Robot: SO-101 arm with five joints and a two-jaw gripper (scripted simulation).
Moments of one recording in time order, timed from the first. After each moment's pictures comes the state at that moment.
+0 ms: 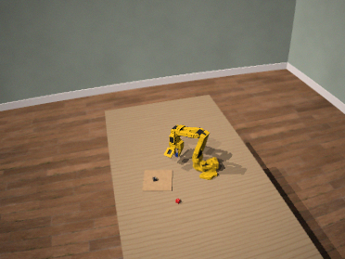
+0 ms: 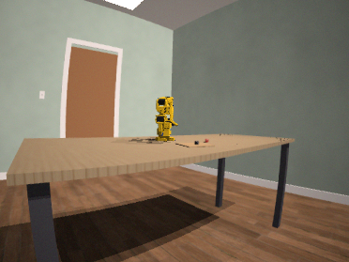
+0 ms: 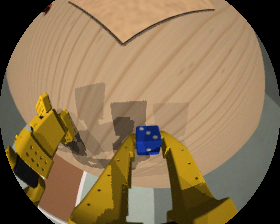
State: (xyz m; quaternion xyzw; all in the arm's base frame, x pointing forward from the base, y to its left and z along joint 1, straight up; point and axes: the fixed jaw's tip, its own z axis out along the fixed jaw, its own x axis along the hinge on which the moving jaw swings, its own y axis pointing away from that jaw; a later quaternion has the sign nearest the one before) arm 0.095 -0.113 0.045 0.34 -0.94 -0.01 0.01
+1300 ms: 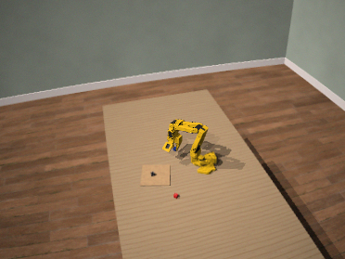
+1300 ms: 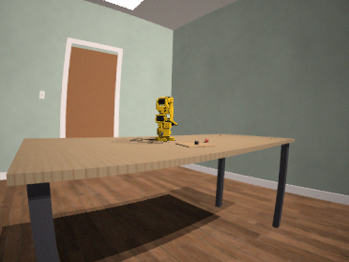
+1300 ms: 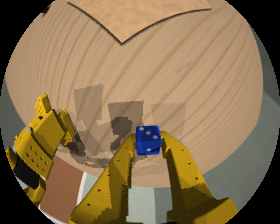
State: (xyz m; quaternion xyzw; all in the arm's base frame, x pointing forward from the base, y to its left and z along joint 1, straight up) arm 0.095 -0.114 0.048 0.34 -0.94 0.00 0.00
